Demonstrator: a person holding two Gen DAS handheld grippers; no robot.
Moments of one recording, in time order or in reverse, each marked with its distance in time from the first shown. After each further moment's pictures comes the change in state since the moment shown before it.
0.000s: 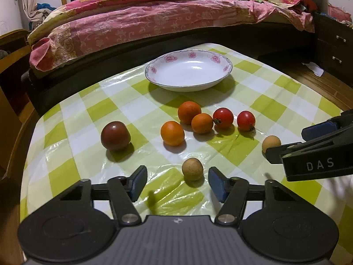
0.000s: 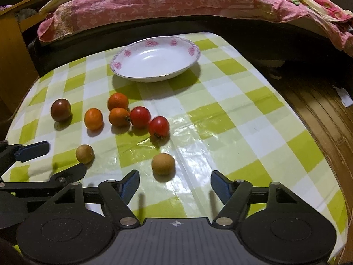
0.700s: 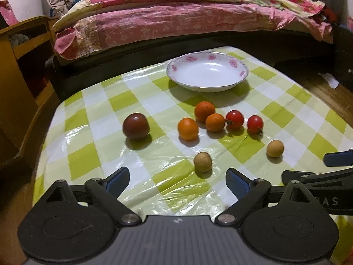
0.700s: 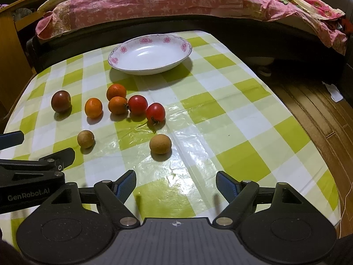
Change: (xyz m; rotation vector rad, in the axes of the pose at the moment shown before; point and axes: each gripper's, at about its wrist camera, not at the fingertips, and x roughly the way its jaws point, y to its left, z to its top) left arm -0.026 0.005 -0.003 -0.108 0.019 0.066; right arm -0.018 0.005 -0.023 0.025 -0.001 -0.061
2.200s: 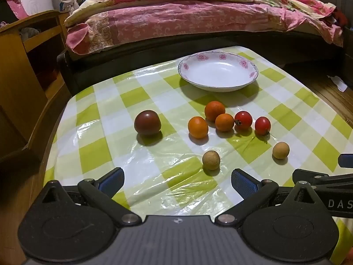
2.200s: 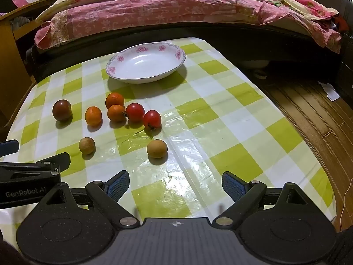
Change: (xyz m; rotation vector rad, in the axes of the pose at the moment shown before) left arm -0.009 0.002 0.005 -0.032 0.028 0.058; right arm -0.013 -0.006 -0.003 0.026 -0.037 0.000
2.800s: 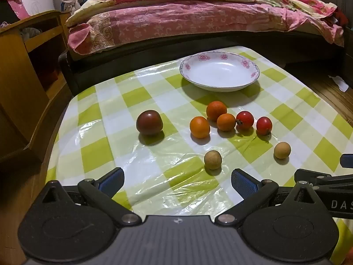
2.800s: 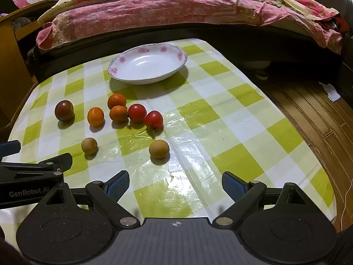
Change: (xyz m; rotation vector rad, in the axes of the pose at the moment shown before) left arm -0.001 0.001 0.000 0.001 -0.005 0.011; right arm -0.003 0.001 0.000 0.001 0.000 0.003
